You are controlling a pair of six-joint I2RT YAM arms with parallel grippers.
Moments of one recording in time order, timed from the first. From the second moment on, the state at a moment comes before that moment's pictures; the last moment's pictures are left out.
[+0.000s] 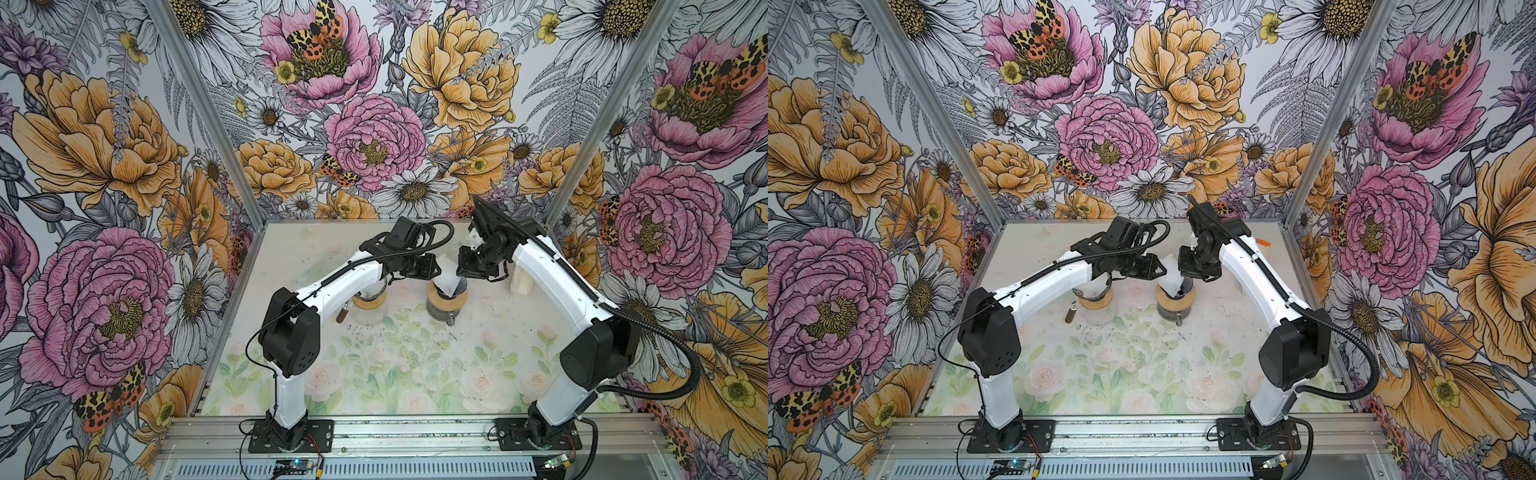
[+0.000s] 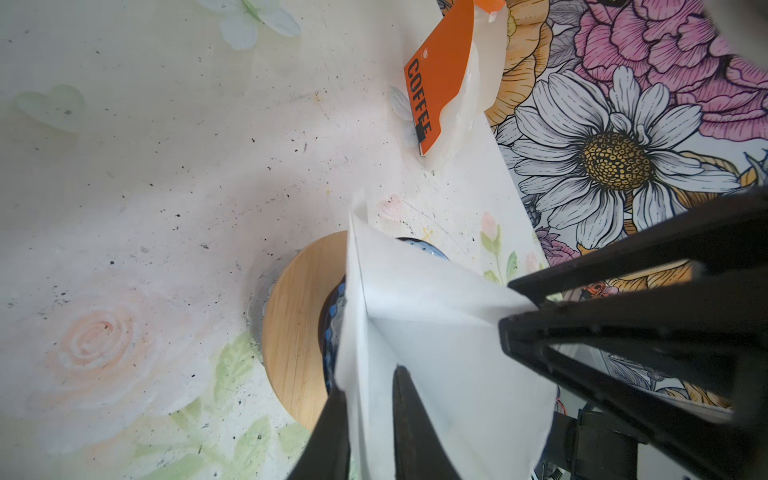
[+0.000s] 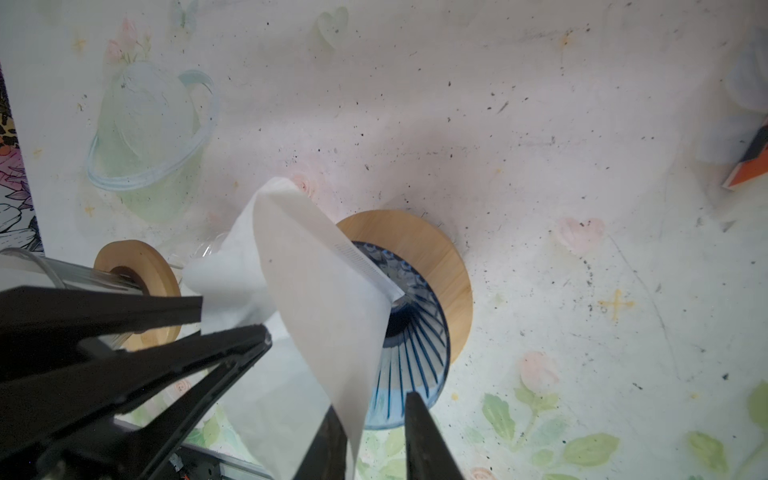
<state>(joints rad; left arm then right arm) -0.68 1.90 1.69 -0.58 0.39 -0.42 0.36 1.71 1.72 -1.23 -0.17 0.44</state>
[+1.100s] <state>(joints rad) -0.68 1.92 1.70 -0.64 0.37 -0.39 0.36 1.75 1.72 -1.24 -0.07 0.39</state>
